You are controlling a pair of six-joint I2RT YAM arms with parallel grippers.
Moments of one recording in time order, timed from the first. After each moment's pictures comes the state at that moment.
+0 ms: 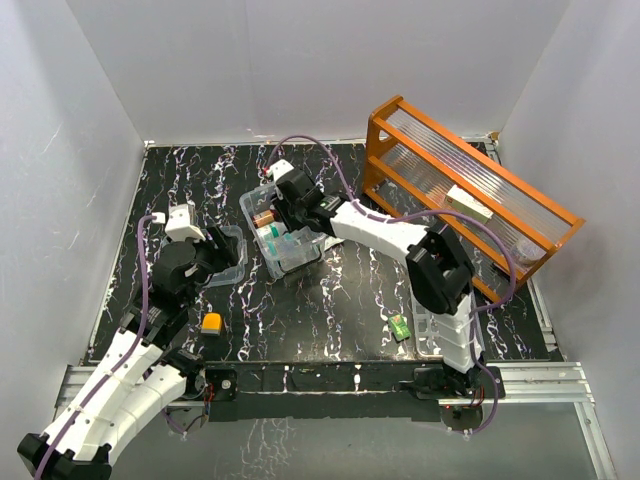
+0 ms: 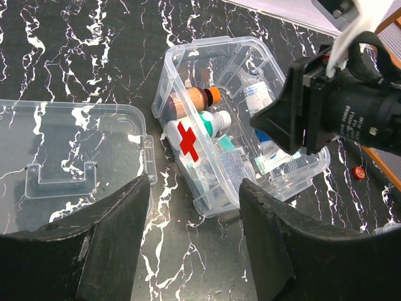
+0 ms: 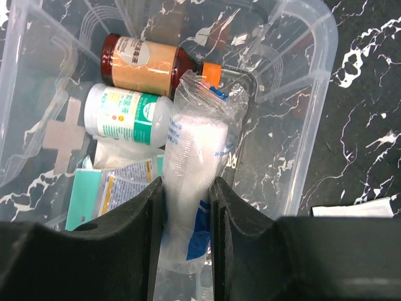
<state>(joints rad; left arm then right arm) -0.47 0.62 0.64 -0.34 -0.33 -0.45 0.81 2.01 1.66 -0.35 0.16 0.07</state>
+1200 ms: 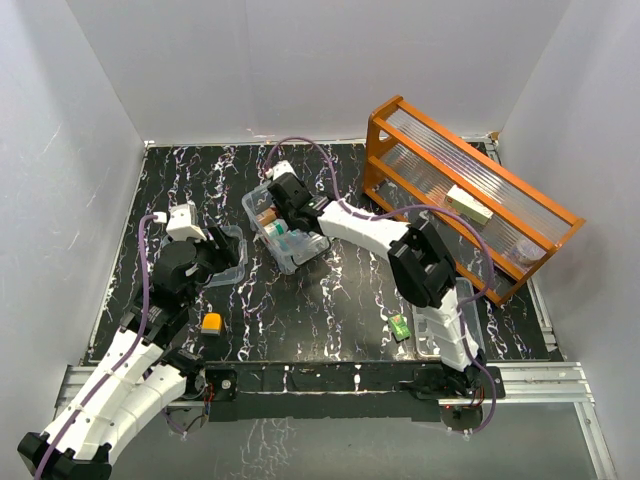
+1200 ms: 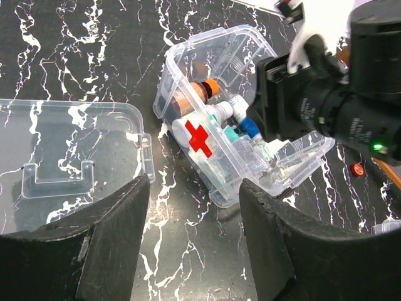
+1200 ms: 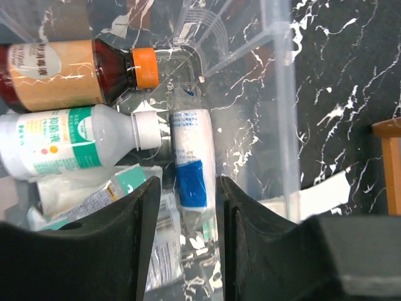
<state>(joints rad) -0.47 0.62 0.64 -0.34 -0.31 -0.45 0.82 2.19 1.82 -0.46 0.42 0.08</state>
